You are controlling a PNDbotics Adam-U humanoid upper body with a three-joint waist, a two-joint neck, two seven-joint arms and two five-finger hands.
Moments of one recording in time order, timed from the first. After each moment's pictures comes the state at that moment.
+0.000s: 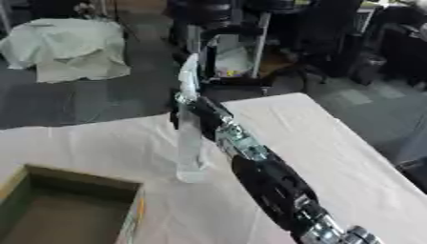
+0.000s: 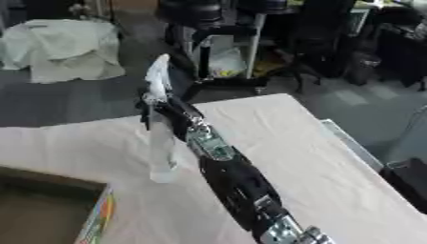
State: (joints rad) left arm -0.27 0.23 -0.02 -1.92 0.31 0.03 -0.28; right arm -0.85 -0.58 -0.01 -1.04 -0.52 -0.13 0.26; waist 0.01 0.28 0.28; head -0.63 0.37
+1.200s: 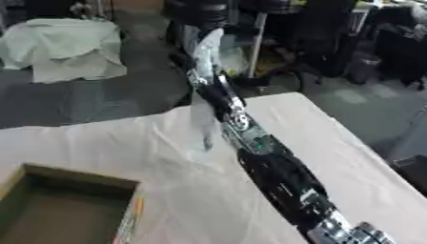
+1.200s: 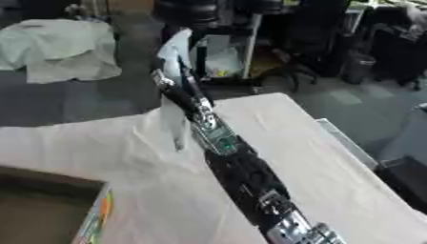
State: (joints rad) left arm -0.26 0.23 -0.02 -1.92 0.32 0.04 -0.27; right arm -0.83 -0.60 0.00 -1.18 -0.32 -0.35 -0.05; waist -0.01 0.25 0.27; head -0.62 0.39
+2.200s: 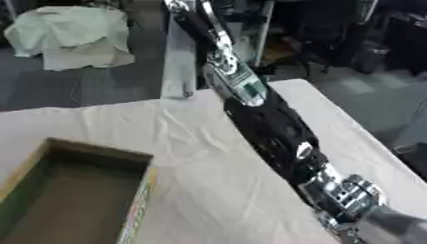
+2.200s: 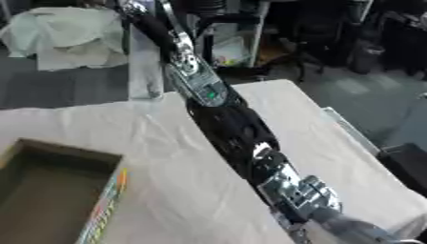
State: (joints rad) left arm -0.26 0.24 0.00 -1.92 0.37 0.07 -0.21; right arm -0.91 -0.52 0.08 -1.38 -0.35 -0.22 -0.14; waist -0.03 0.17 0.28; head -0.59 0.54
